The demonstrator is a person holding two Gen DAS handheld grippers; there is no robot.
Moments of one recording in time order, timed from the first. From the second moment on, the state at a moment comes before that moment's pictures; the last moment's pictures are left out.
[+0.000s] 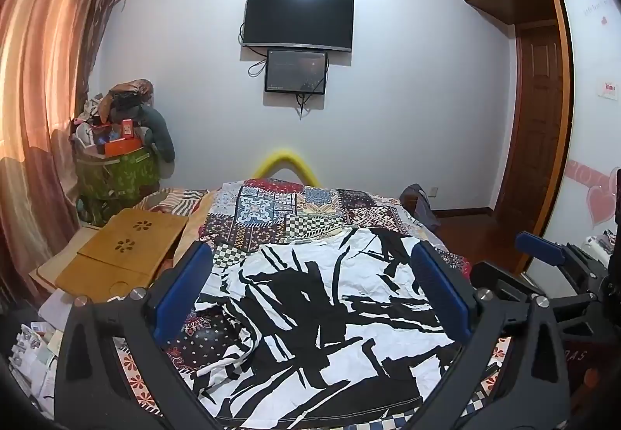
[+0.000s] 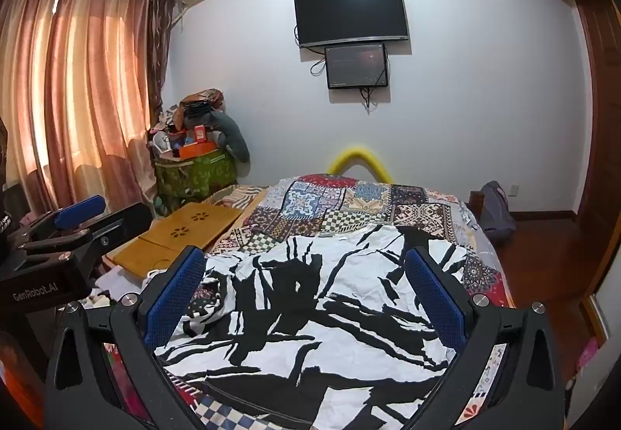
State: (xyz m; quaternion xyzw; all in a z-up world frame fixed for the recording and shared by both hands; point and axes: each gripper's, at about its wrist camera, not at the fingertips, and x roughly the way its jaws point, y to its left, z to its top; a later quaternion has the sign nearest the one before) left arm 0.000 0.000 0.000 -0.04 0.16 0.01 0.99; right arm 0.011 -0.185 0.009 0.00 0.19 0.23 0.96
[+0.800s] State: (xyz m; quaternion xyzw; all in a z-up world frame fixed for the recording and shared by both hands) left arm 0.003 0.000 -0.006 -0.03 0.16 0.01 0.99; right arm 0.013 -0.193 0.011 0.01 0.19 0.22 0.96
